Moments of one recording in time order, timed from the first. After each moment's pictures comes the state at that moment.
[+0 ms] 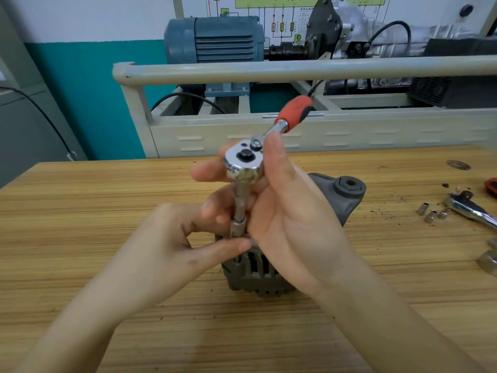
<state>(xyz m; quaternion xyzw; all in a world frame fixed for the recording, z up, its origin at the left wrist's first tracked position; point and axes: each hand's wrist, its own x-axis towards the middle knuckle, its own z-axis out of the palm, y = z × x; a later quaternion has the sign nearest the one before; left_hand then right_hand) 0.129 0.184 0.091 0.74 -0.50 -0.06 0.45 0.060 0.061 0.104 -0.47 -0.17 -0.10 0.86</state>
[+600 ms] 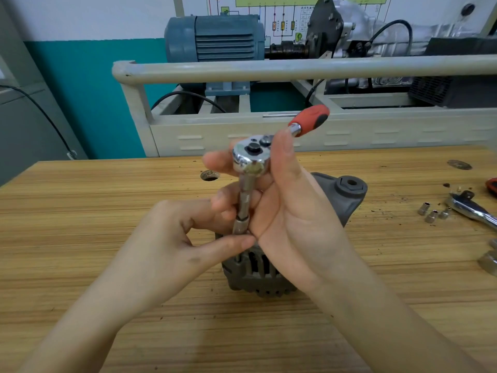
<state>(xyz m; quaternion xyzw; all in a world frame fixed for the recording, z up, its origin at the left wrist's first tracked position) 0.126 0.181 0.092 0.74 -0.48 -0.04 0.46 0.062 0.061 0.102 -0.44 -0.16 -0.13 0.88</state>
